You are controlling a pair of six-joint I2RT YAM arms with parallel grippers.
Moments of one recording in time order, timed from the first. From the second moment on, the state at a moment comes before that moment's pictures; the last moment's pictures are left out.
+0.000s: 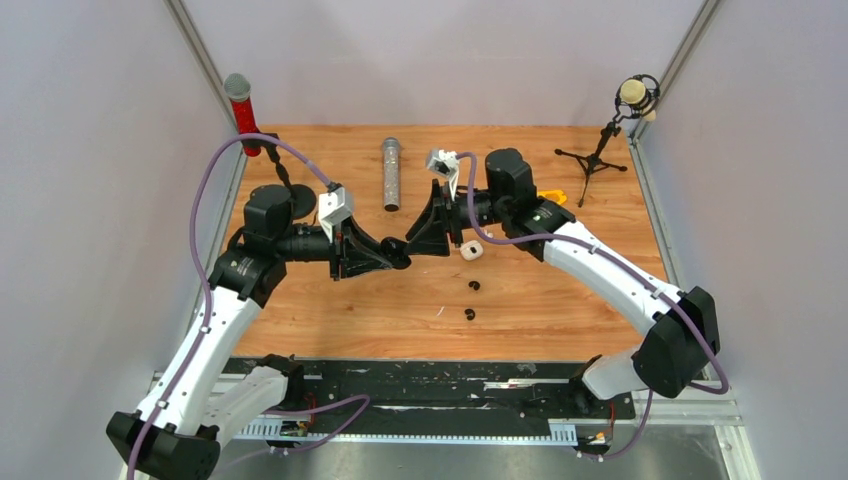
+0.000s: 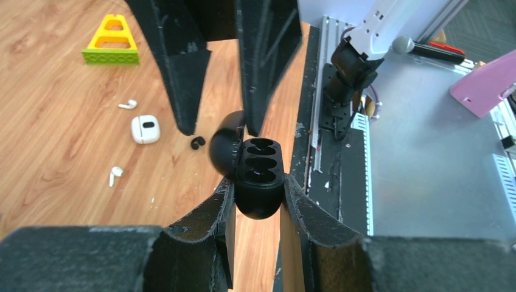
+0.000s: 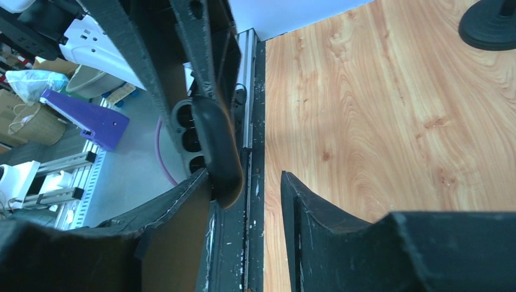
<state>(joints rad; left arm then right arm) -0.33 0.91 0.98 -0.43 1.09 0.11 0.68 1.43 1.24 -0.07 -0.98 0.21</state>
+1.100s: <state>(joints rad) -0.33 0.91 0.98 -0.37 1.03 0.02 0.68 1.46 1.24 -0.02 -0.96 0.20</state>
